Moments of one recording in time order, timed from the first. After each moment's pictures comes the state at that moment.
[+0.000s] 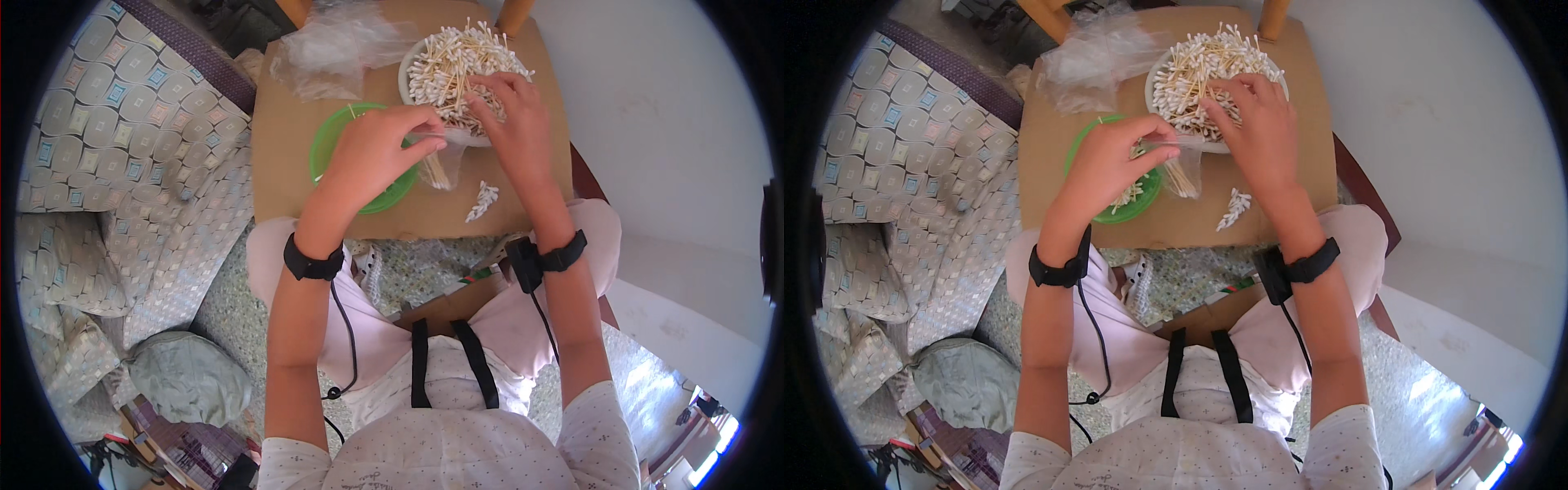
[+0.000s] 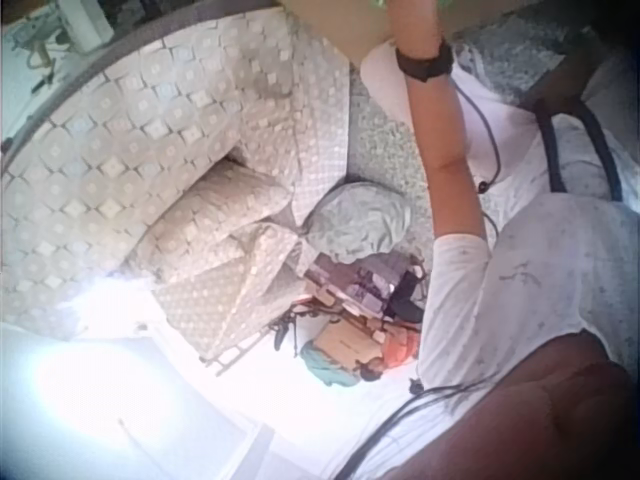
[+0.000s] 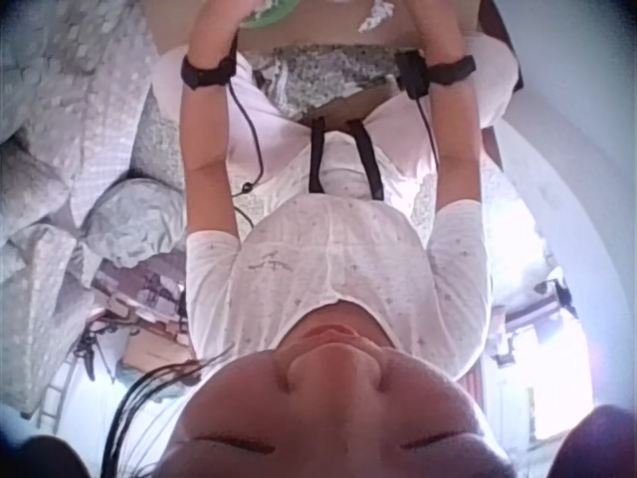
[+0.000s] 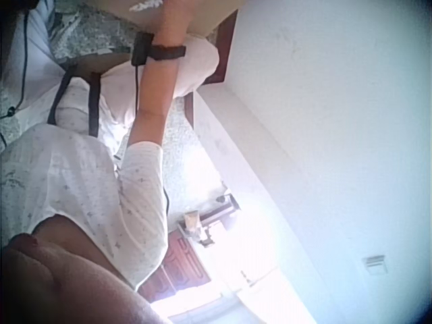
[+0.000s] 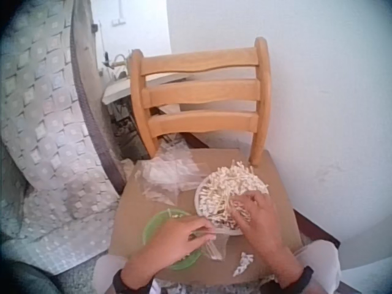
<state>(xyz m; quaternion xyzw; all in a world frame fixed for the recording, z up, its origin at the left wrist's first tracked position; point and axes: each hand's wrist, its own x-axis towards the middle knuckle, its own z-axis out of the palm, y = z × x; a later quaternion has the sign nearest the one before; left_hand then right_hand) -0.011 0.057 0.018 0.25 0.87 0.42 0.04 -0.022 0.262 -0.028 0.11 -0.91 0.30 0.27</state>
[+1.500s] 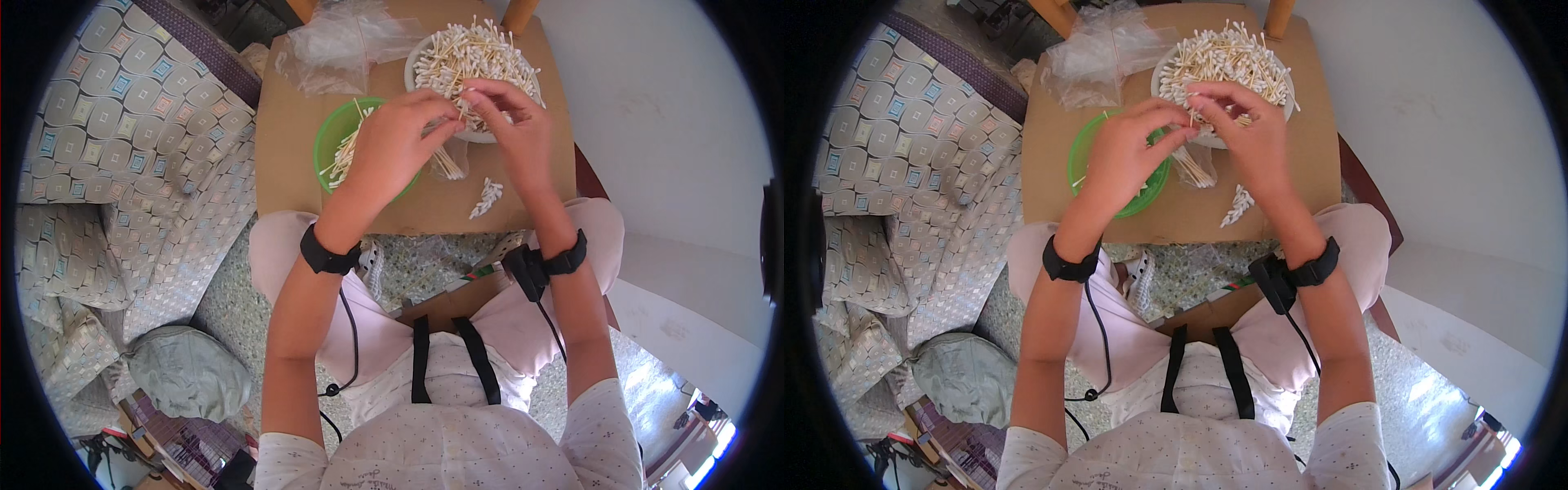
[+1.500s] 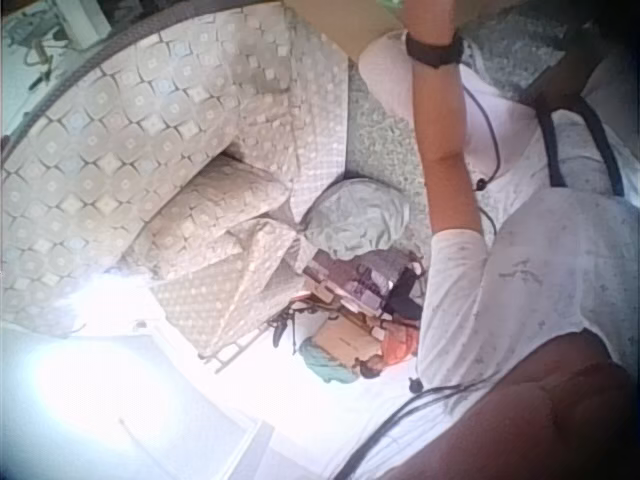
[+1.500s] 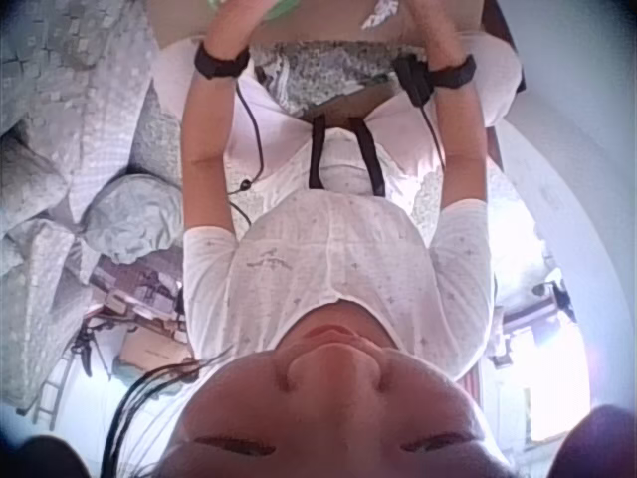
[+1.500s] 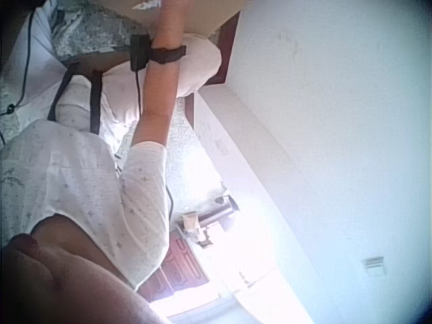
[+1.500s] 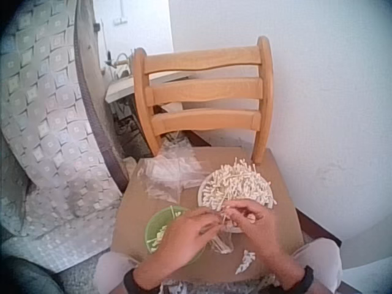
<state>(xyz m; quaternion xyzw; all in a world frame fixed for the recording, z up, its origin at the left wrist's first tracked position) -0.013 0.072 0.008 0.26 0.87 0.42 -0.03 -0.009 0.242 -0.011 0.06 -0.72 0.67 0.15</state>
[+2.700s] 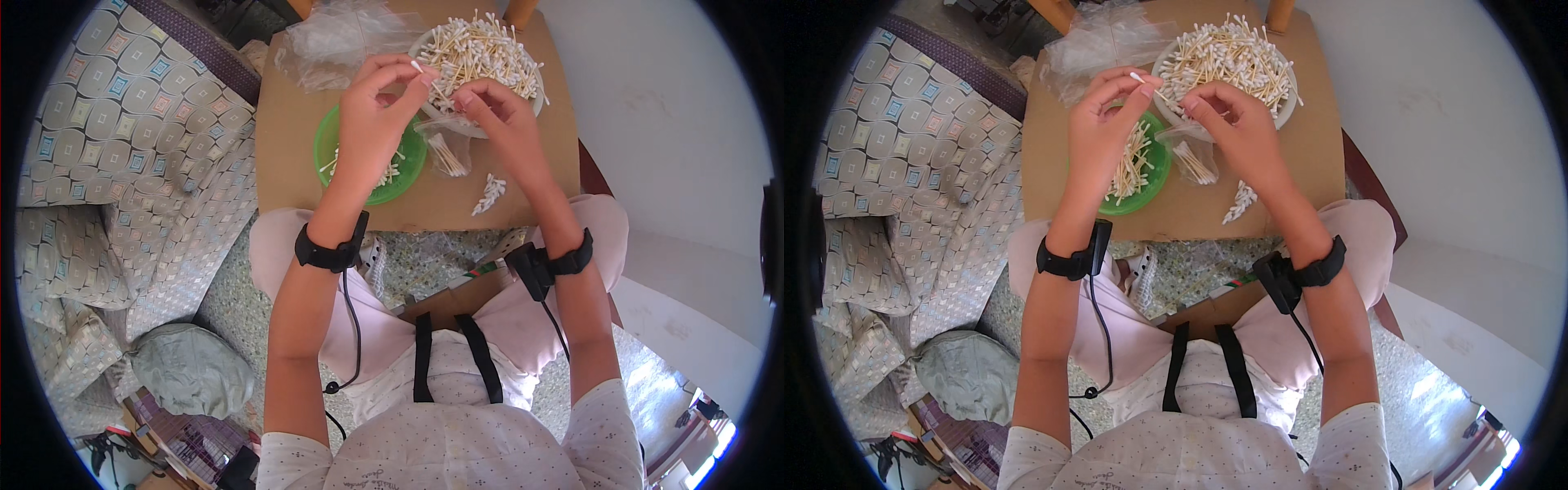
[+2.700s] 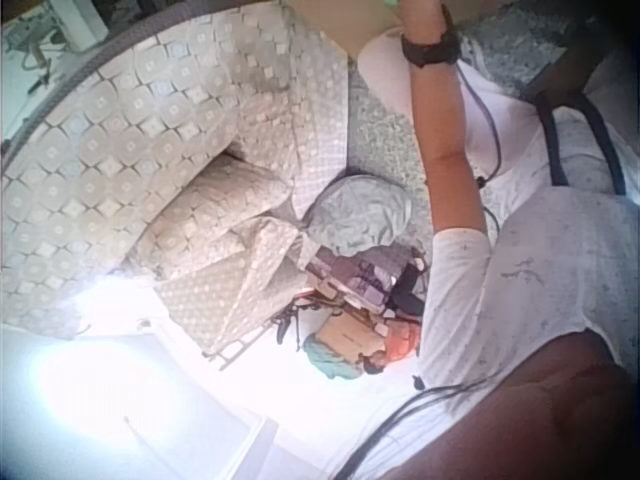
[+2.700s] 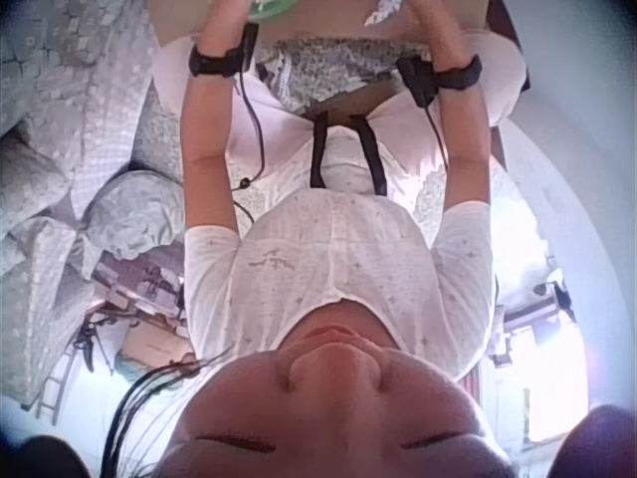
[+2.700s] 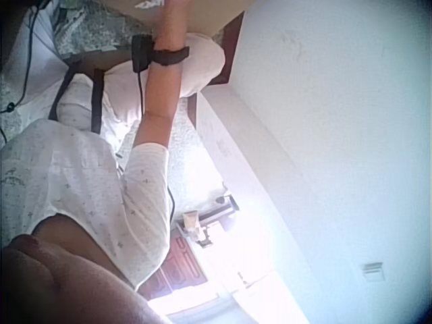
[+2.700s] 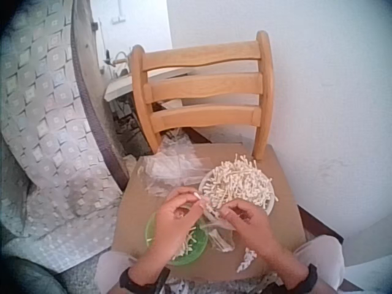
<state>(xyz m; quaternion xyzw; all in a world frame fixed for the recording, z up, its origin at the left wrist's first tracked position) -0.025 0.067 0.005 0.13 0.74 0.66 -0.09 -0.014 0.244 -0.027 0.10 -0.70 0.71 0.00</state>
